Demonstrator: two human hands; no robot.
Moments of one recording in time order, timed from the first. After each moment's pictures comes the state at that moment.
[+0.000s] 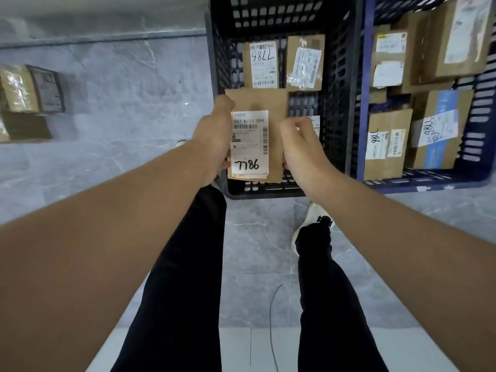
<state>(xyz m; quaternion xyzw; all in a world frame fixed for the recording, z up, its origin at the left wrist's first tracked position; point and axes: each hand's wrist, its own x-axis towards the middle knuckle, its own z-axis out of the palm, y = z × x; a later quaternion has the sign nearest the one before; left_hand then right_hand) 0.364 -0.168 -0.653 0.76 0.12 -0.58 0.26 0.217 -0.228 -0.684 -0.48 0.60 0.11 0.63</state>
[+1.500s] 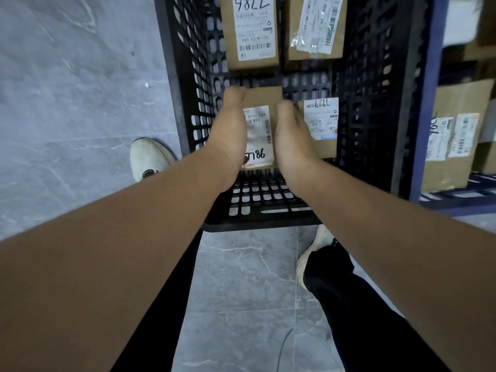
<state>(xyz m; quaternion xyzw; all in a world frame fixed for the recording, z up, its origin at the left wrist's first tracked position) 0.315 -0.168 -0.842 0.68 0.13 -0.61 0.39 0.222 -0.210 -0.871 -0.41 0.65 0.06 0.63</state>
